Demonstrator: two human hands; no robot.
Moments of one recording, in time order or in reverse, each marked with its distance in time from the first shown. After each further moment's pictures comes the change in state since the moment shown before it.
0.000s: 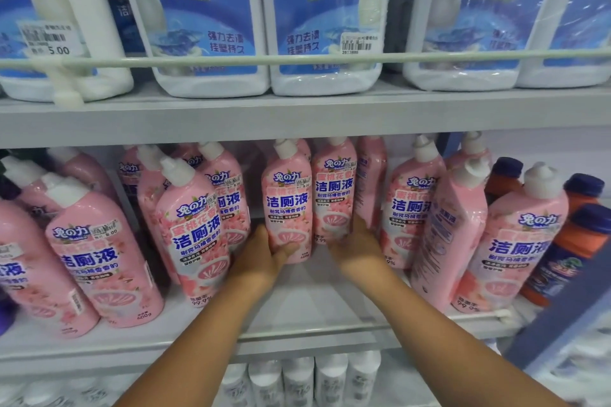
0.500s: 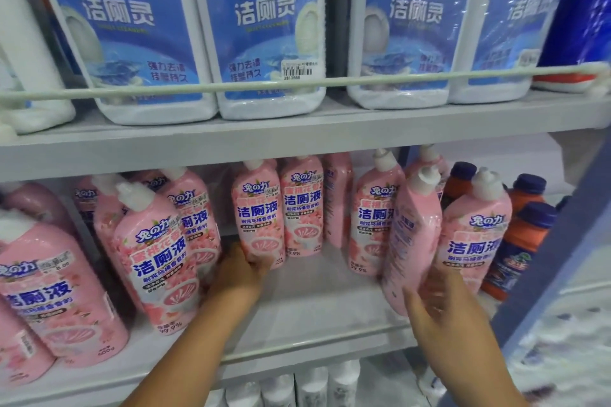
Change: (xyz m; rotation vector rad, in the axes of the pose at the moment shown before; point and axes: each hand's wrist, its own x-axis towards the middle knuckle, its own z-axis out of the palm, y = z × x) left_hand -0.003 0.020 0.009 0.162 0.028 -0.077; right_hand -0.118 0.049 -0.118 -0.094 0.363 0.037
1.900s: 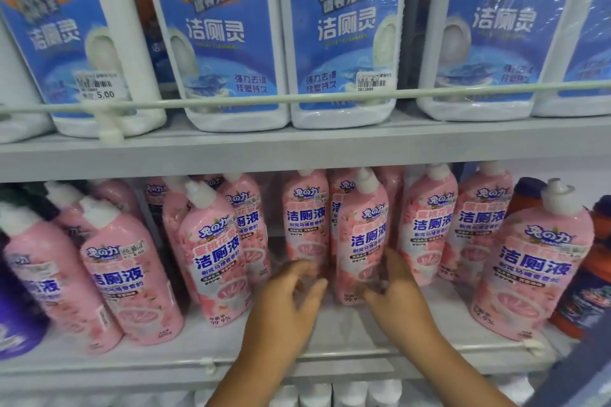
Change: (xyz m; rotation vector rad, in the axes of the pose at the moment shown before) left_hand -0.069 -0.014 -0.016 -0.365 0.174 0.381; right_hand 0.045 -0.024 0.125 0.244 -0.296 -0.162
